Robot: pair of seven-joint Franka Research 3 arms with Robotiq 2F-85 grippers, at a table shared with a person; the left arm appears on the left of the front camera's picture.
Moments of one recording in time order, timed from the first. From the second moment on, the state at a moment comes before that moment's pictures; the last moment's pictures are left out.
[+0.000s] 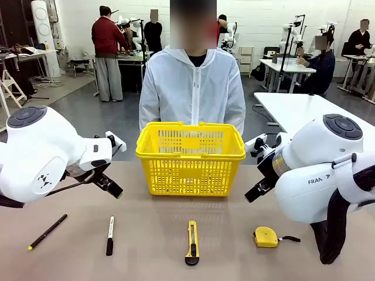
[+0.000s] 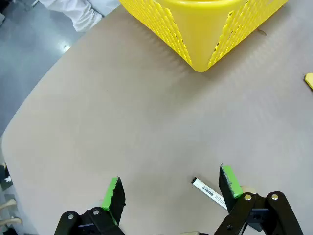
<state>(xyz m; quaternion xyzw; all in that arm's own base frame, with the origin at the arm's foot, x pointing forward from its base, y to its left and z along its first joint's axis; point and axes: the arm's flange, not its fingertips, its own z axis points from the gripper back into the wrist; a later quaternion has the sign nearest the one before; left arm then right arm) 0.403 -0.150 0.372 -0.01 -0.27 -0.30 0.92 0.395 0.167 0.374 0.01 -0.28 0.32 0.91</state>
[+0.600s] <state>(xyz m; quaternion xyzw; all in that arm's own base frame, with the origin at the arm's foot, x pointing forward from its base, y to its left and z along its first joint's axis) 0.403 -0.150 0.372 -0.01 -0.27 -0.30 0.92 0.395 0.168 0.374 0.01 -0.28 0.32 0.91</state>
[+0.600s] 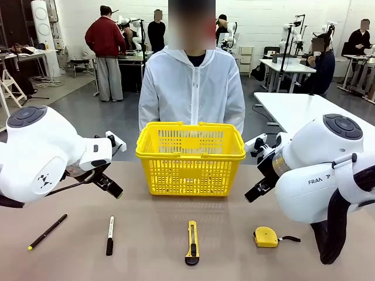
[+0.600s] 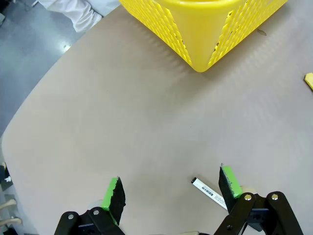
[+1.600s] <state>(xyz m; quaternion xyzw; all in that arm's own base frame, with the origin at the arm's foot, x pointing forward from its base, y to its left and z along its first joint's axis) 0.384 -0.142 0.451 0.02 -0.30 -0.31 0.90 0.377 0.150 0.456 -0.04 -0.31 0.31 0.90</state>
